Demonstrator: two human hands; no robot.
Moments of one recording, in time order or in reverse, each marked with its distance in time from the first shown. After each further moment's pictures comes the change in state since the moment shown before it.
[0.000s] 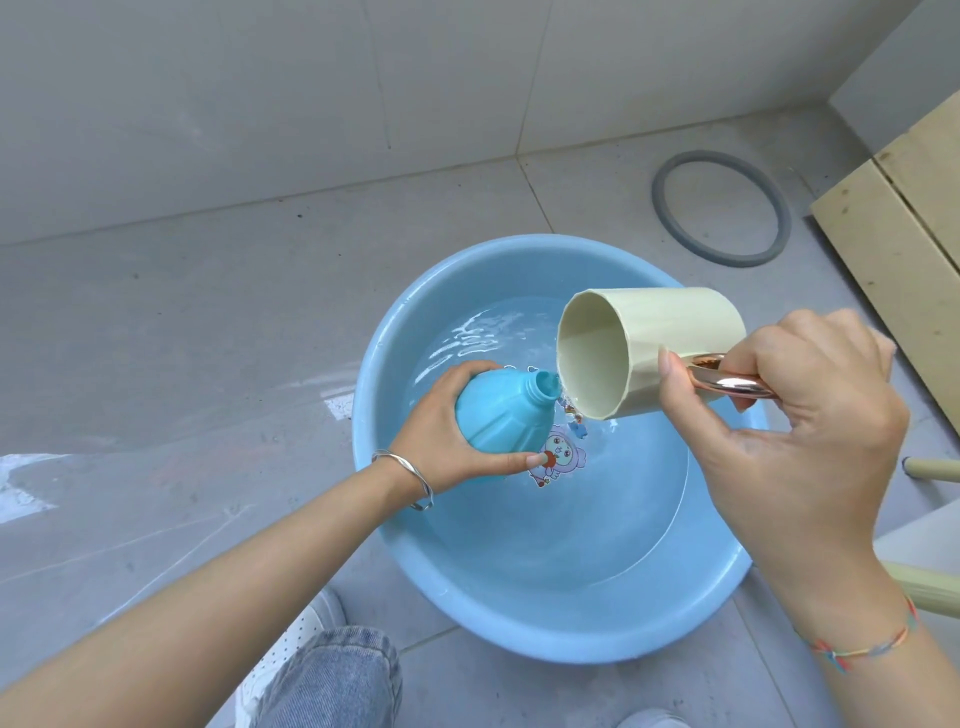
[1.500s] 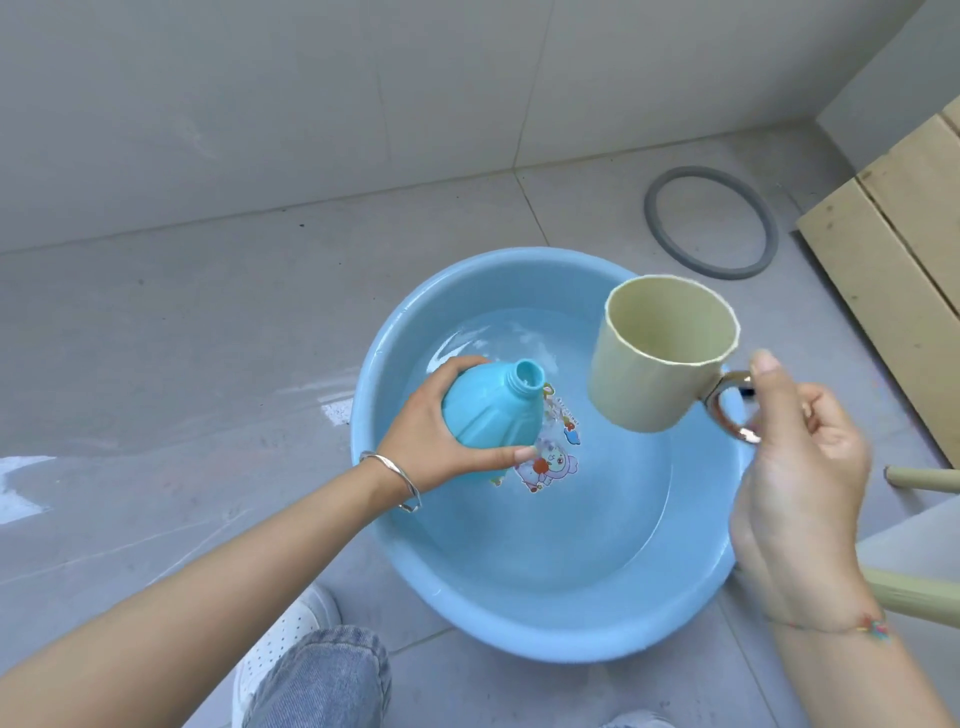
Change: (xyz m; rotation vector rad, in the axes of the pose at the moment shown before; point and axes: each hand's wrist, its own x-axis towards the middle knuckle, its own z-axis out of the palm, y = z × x) left_hand -0.005 0.014 -0.010 -0.082 0.026 -0.014; right_hand -0.018 0.026 0.009 0.737 0.257 1.024
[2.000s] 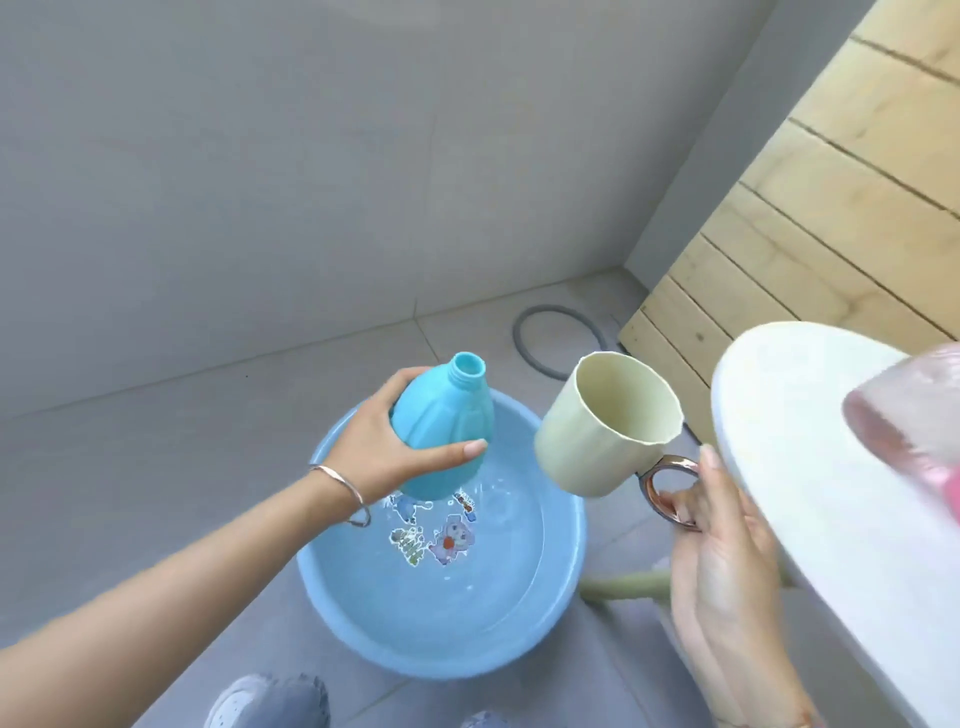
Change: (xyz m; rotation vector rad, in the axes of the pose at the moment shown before) left_hand -0.037 0.184 -0.020 -0.104 -0.040 0.154; right_hand -0.050 -0.143 -0.075 0.270 0.058 0.086
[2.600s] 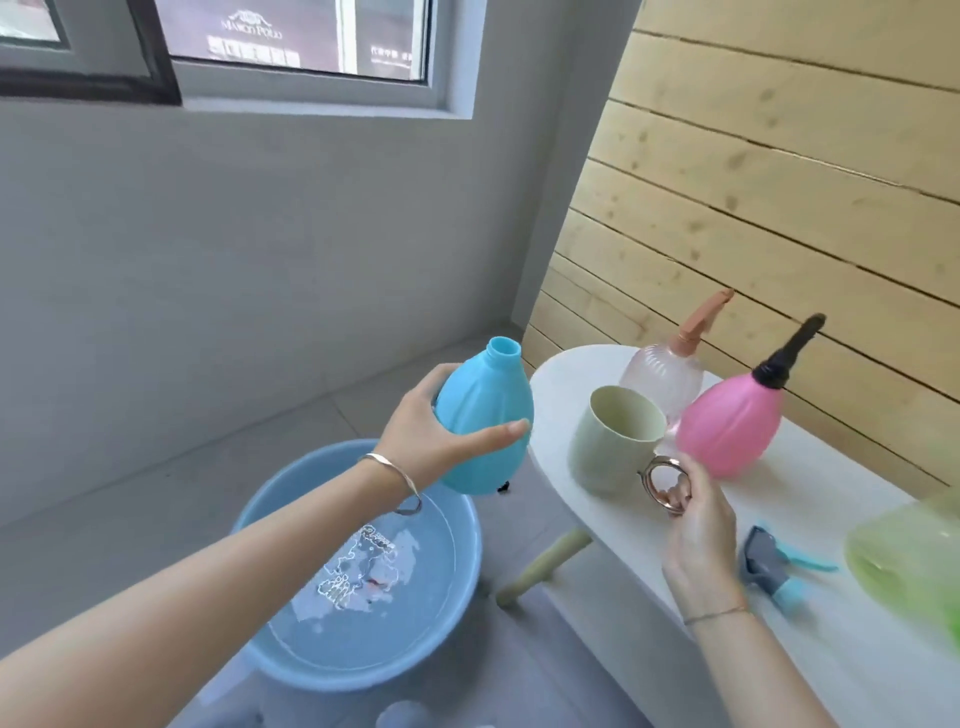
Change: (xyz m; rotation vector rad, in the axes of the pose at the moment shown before) left_hand -0.050 0.158 0.121 -0.039 -0.174 0.176; right_hand 0.041 -0.095 -0.135 0.032 0.298 -0.036
